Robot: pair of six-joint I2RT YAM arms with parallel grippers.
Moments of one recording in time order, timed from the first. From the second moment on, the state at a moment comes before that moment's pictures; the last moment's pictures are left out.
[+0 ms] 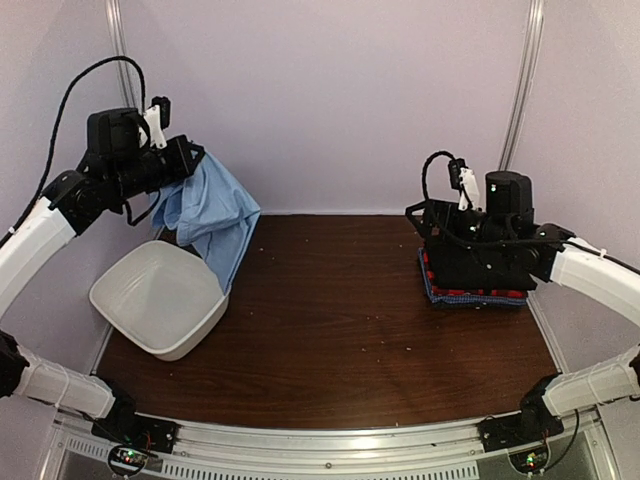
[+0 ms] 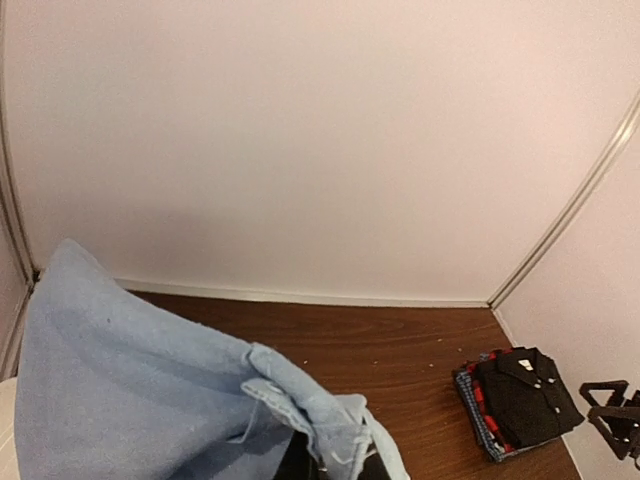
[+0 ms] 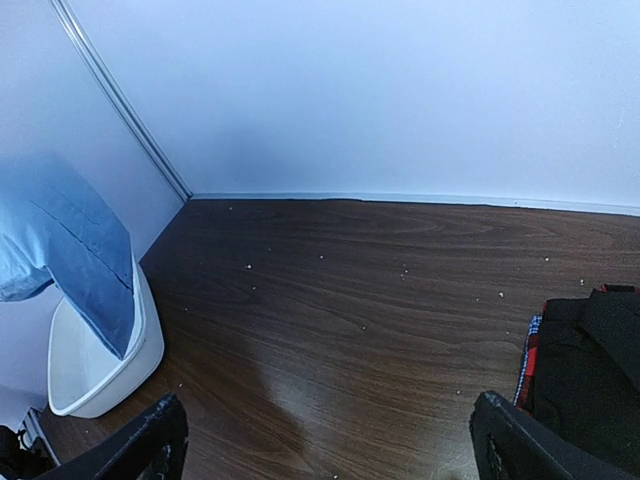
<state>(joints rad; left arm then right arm) -0.50 1.22 1.40 -0.41 -0.15 -0.42 0.52 1.18 0.99 -0.11 -0.05 0.37</state>
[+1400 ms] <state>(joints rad) -0.71 2.33 2.04 -0.49 0.23 -0.48 0.52 1.32 1.04 -0.21 -0.05 0.35</state>
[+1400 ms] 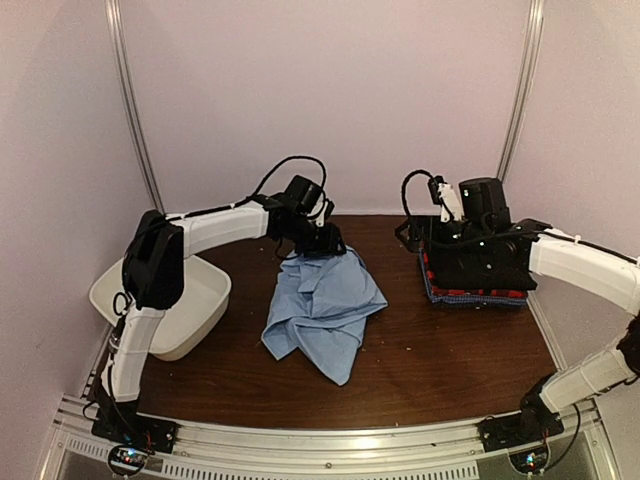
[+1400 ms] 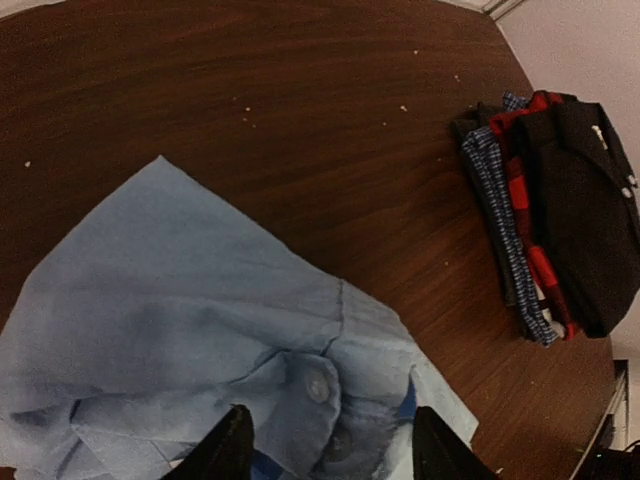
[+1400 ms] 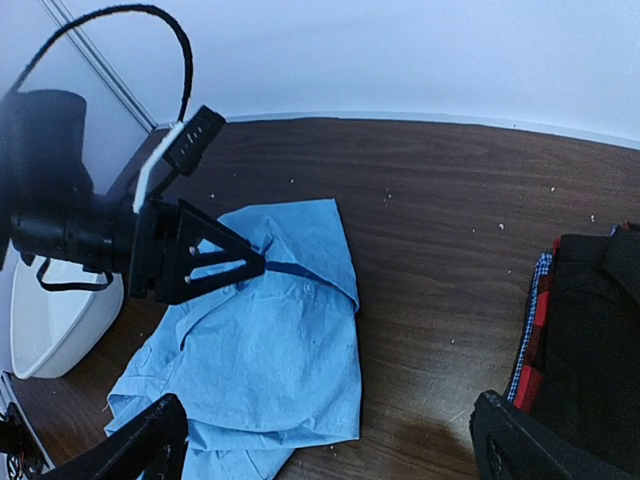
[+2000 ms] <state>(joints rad) -0.71 1.97 1.63 -0.39 0.11 -0.56 0.73 1.46 1.00 -0.18 -0.07 0.39</state>
